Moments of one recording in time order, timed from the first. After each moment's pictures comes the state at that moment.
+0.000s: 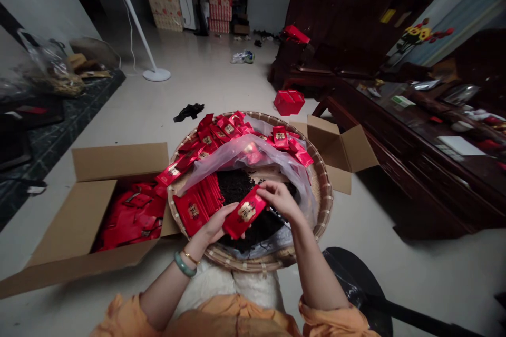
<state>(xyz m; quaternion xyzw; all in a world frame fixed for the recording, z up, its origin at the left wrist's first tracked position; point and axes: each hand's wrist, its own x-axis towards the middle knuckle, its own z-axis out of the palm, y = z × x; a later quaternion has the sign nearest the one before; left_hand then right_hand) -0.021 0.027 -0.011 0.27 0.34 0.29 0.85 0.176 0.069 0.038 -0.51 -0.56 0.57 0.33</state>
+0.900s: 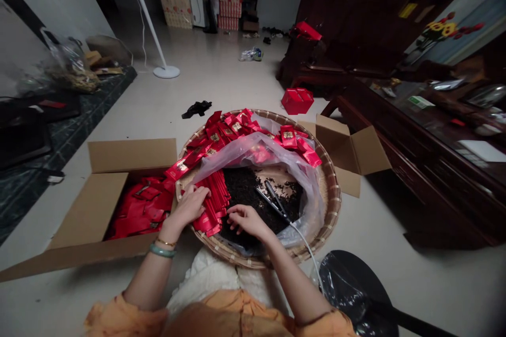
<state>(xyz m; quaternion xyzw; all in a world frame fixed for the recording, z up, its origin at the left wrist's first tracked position) -0.129 0.052 -0.032 0.79 0.58 0.06 0.18 0.094 0.028 -0.039 -0.48 -0.47 0.70 0.23</state>
